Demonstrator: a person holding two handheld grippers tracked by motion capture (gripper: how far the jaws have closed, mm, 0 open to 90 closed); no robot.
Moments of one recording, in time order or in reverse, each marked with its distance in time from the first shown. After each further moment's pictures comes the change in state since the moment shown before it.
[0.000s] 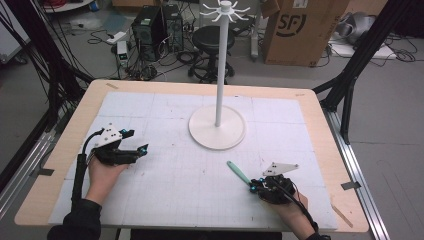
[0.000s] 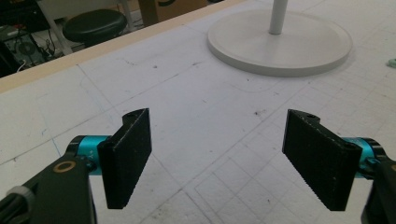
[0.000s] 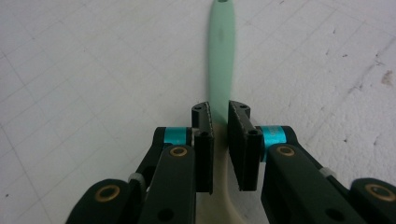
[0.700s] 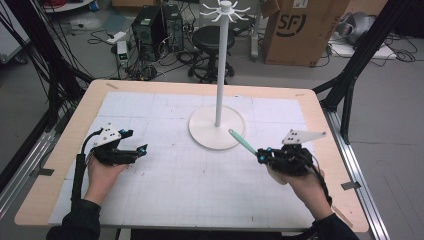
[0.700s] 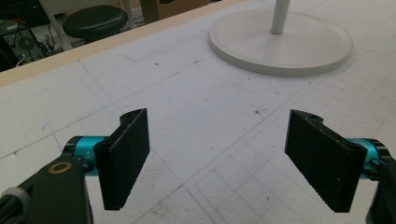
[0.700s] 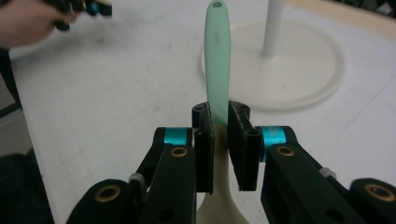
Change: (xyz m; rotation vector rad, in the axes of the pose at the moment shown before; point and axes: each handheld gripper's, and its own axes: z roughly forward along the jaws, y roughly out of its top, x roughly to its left) left arm 0.002 -0.001 -0.001 0.013 0.001 -0.017; right arm -0.027 0.084 -0.074 -0.218 0.087 -0.032
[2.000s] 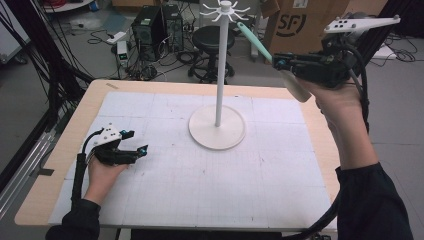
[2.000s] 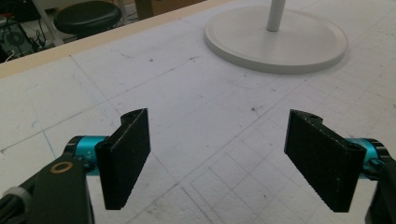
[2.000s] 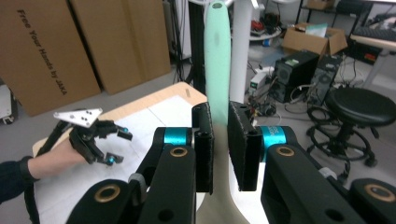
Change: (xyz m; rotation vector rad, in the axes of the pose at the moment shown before) left arm 0.001 -0.002 0.002 0.006 -0.027 -0.013; right arm -0.007 0.198 -0.085 -0.246 -0.023 -0.084
